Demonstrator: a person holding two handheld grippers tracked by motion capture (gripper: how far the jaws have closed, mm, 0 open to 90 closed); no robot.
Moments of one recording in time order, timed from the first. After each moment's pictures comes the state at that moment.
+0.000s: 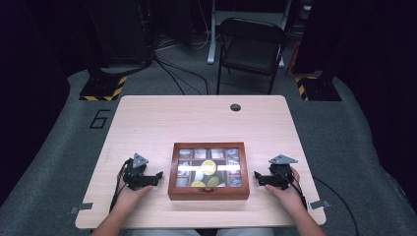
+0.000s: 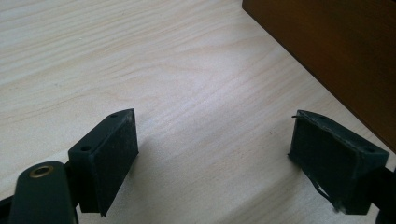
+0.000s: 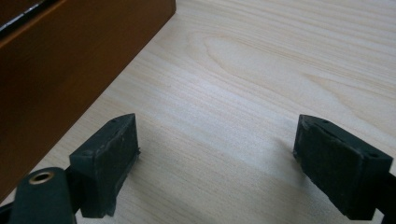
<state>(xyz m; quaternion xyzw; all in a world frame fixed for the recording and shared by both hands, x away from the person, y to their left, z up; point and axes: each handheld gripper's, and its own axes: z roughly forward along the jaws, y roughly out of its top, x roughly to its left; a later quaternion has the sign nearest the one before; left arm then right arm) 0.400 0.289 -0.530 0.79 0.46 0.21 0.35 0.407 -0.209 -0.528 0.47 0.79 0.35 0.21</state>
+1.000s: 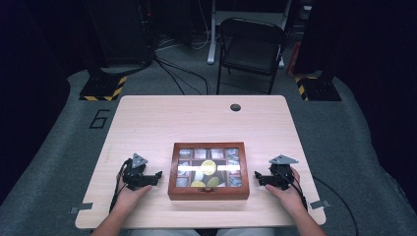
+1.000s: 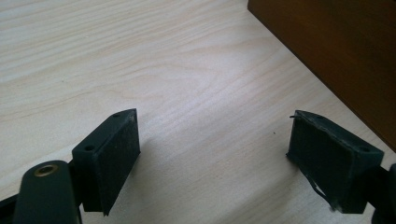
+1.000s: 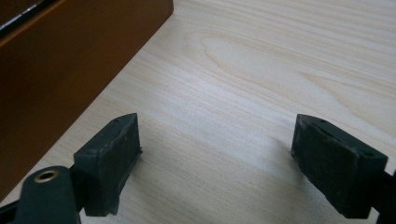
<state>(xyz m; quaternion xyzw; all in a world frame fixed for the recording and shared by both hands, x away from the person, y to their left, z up) 0.399 0.291 -0.529 0.78 0.47 0.21 0.35 0.406 -0.210 -0.528 0.47 0.78 0.35 0.21</state>
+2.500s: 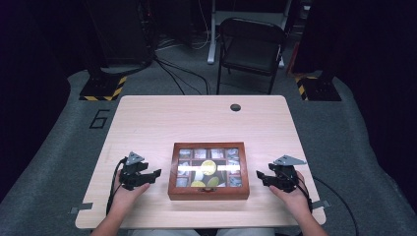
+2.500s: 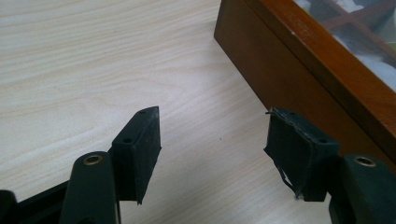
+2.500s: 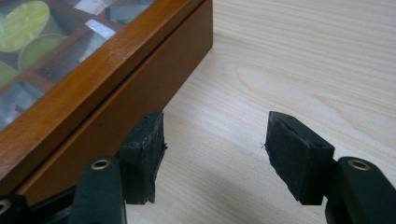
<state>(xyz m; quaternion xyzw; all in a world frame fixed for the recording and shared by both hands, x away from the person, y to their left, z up) 0.382 0.286 -0.491 0.77 0.49 0.17 0.38 0.383 -0.209 -0.491 0.46 0.78 0.39 0.18</state>
